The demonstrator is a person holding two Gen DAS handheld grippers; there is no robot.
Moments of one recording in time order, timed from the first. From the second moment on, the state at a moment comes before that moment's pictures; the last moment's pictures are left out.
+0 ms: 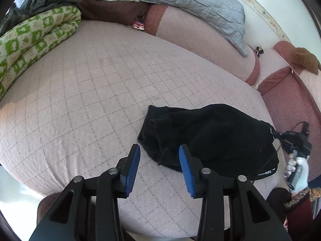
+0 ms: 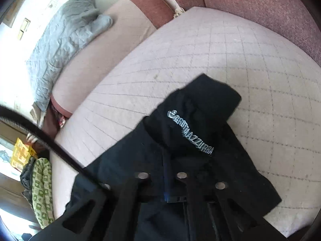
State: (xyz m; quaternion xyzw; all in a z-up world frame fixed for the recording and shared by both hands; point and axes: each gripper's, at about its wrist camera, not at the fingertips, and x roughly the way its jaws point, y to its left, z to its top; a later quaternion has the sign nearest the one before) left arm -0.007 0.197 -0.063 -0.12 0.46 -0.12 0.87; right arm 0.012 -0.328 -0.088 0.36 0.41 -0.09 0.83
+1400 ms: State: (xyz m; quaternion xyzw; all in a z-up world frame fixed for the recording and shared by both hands) left arm 0.023 0.211 -0.098 -0.21 0.49 -0.11 0.84; right arm -0.106 -0.351 -0.074 0.23 0.46 -0.25 0.82
